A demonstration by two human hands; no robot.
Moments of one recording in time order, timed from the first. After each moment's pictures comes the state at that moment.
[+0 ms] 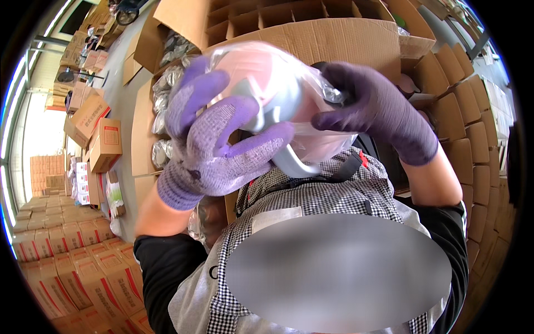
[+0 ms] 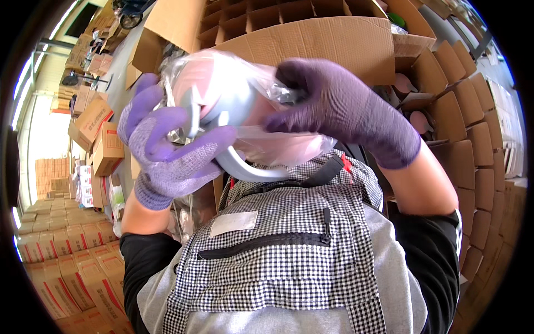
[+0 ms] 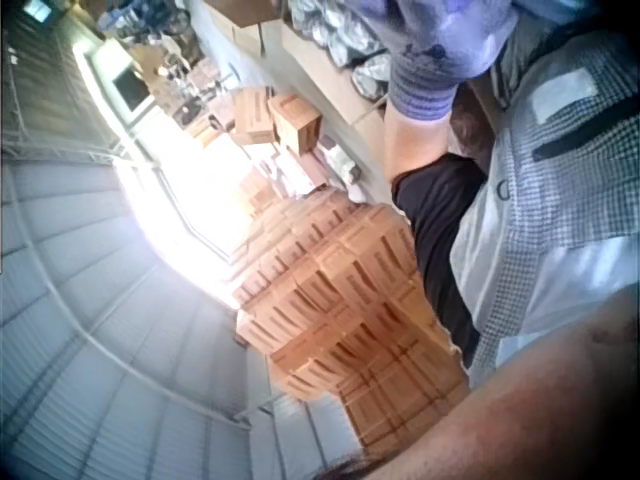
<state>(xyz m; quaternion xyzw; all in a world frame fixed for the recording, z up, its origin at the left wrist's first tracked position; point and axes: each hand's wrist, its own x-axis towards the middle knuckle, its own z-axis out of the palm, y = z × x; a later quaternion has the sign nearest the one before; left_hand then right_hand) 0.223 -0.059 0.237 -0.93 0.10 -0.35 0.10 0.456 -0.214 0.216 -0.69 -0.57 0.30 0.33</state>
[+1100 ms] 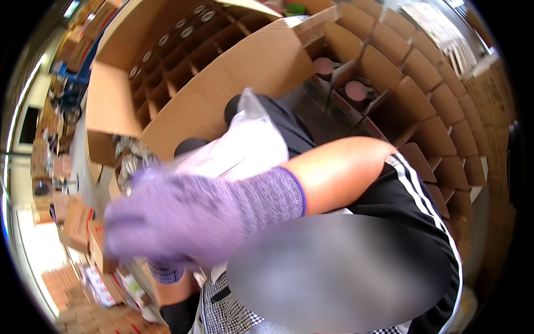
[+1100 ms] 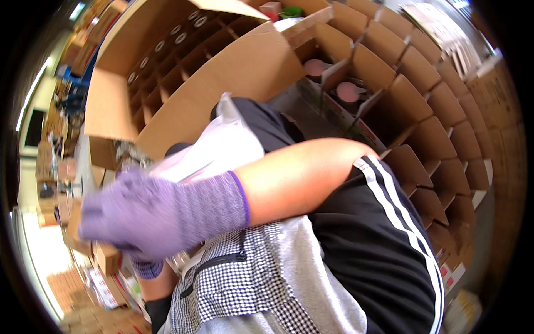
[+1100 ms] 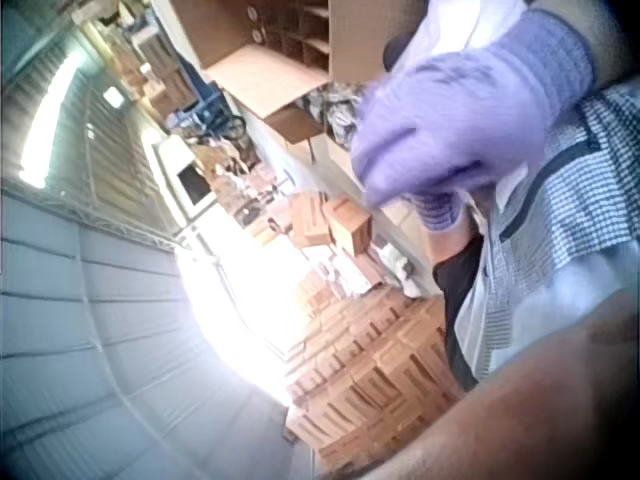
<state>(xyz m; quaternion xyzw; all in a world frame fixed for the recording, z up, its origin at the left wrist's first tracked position) 0.248 -0.069 0.227 -0.97 -0.16 -0.20 -0.01 0.427 -0.176 0.217 -0.29 -0.62 -0.16 0.71</state>
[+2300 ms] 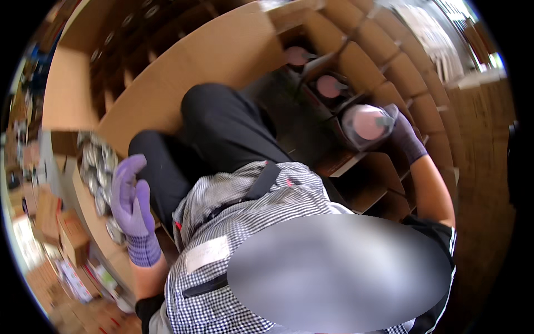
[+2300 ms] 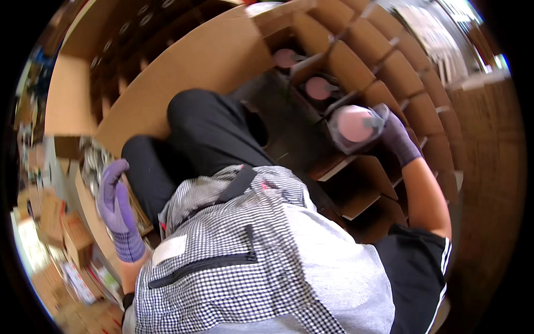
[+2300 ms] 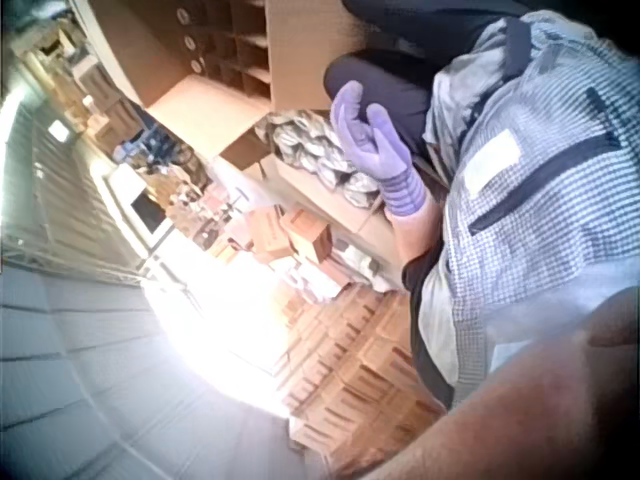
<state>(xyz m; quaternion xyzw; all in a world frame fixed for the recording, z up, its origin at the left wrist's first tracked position) 0.325 -0.063 0.125 -0.85 -0.15 -0.25 -0.43 0.719 -0.653 -0.101 -0.90 -0.25 0.20 0.30</state>
